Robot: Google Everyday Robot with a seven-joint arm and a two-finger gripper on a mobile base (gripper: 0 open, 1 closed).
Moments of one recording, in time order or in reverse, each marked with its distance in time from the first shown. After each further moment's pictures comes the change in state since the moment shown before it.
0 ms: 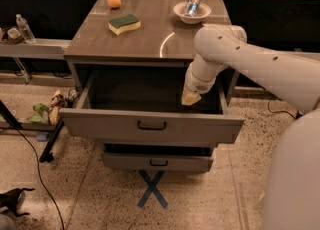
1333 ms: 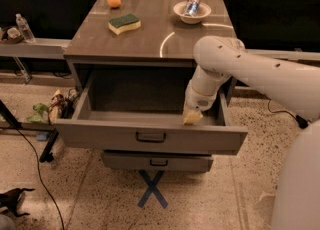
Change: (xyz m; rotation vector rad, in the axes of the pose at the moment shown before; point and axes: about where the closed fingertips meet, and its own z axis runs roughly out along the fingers) arm -0.001 0.079 0.013 -0.228 -0.008 0.022
